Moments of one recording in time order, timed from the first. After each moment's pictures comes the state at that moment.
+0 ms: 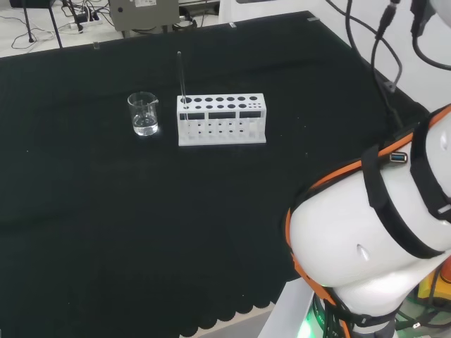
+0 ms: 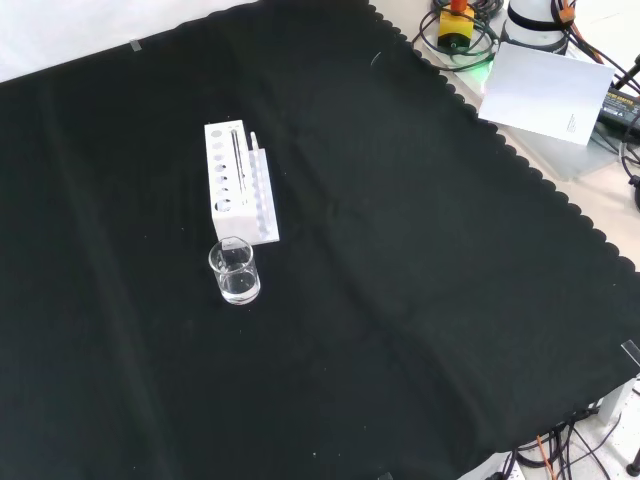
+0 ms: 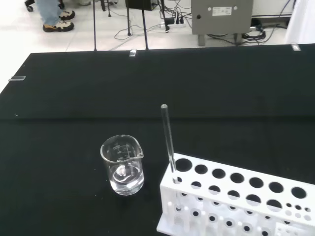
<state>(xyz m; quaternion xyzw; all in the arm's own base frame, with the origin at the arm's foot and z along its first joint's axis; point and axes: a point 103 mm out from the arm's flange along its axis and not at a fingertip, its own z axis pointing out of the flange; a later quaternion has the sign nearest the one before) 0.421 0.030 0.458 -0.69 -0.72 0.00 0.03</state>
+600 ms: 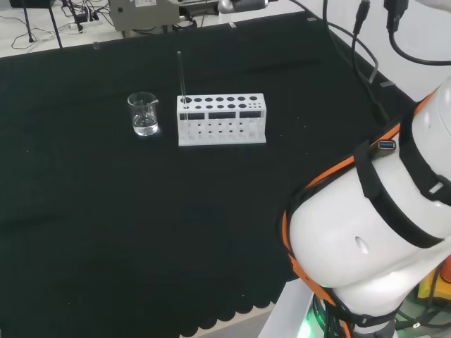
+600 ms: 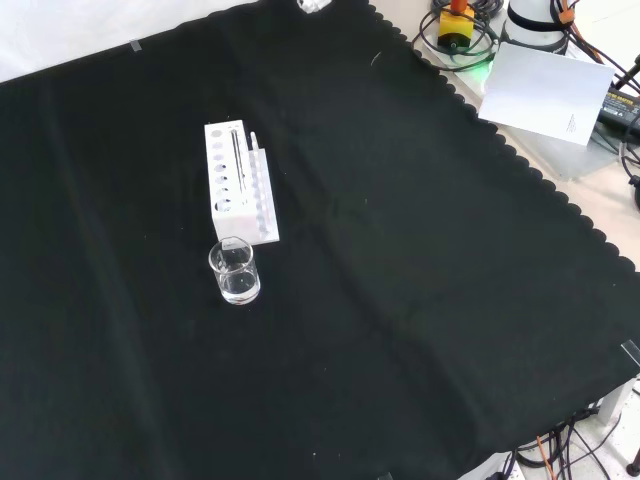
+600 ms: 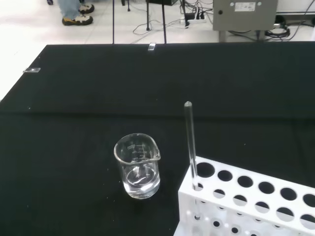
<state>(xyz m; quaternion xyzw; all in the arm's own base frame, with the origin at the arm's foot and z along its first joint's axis) 0.459 0.045 0.426 -0.67 -0.74 0.00 0.03</state>
